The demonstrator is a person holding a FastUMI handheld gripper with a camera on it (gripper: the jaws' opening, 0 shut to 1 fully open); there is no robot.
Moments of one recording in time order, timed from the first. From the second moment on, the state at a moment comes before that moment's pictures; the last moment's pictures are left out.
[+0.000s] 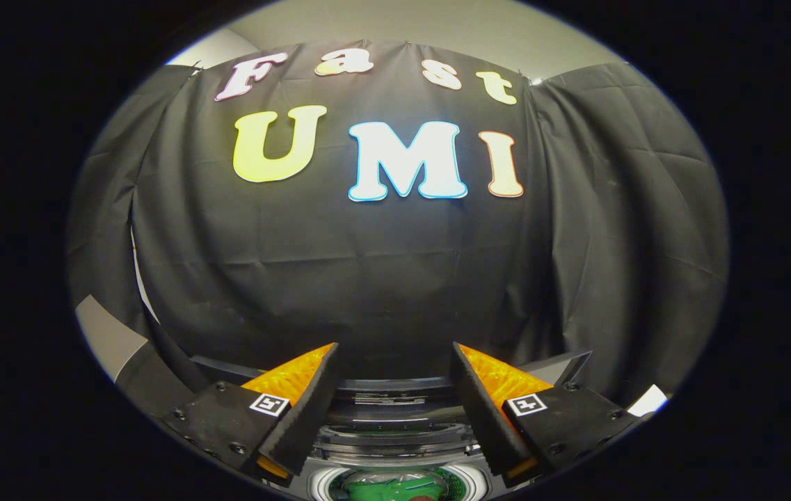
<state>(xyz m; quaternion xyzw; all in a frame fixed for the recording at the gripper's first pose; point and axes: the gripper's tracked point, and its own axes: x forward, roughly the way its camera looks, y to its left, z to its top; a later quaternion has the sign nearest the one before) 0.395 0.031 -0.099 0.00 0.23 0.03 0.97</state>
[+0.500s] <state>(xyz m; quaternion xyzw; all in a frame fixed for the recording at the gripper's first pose) 0.356 0.026 -0.091 0.01 0.19 0.03 0.98</state>
